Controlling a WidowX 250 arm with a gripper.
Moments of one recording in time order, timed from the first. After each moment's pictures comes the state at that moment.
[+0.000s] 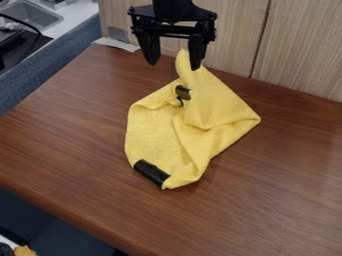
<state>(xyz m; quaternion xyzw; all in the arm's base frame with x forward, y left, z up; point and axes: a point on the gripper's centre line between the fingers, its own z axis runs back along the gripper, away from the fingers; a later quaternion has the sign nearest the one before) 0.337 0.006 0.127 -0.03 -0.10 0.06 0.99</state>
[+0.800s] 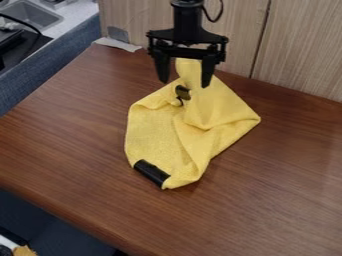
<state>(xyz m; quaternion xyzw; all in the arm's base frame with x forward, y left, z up) 0.366 -0.001 0.073 0.00 -0.01 0.13 0.99</state>
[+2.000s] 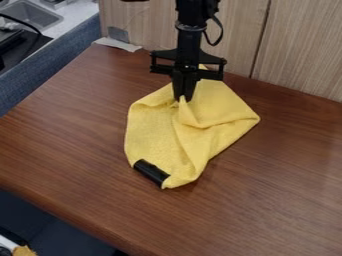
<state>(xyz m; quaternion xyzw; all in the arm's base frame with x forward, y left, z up) 0.369 0.005 0.055 0.02 0.01 0.15 0.99</state>
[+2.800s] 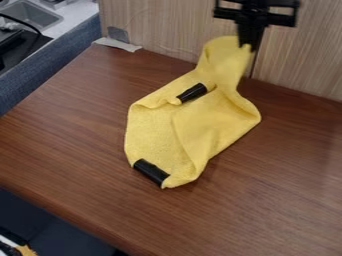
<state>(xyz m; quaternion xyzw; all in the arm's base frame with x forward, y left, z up) 0.421 -0.079 0.119 -0.01 -0.08 0.05 1.00</state>
